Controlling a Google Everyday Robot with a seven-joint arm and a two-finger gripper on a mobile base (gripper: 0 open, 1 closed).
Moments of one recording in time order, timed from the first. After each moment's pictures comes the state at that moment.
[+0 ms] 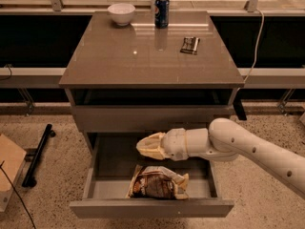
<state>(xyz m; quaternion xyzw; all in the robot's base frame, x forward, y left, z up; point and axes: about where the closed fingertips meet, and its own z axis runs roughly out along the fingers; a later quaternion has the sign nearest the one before) 0.519 0.019 0.656 -0.52 0.62 0.39 0.44</state>
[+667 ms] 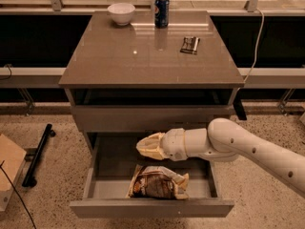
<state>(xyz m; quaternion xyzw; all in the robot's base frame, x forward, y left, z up) 0.520 0.018 0.657 -0.52 0.64 0.37 0.44</state>
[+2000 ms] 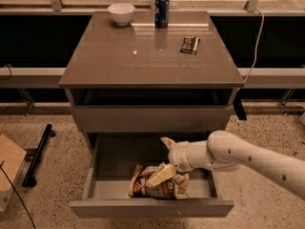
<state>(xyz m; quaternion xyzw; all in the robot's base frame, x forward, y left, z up) 0.525 -0.017 0.568 -0.50 0.71 0.32 0.37</state>
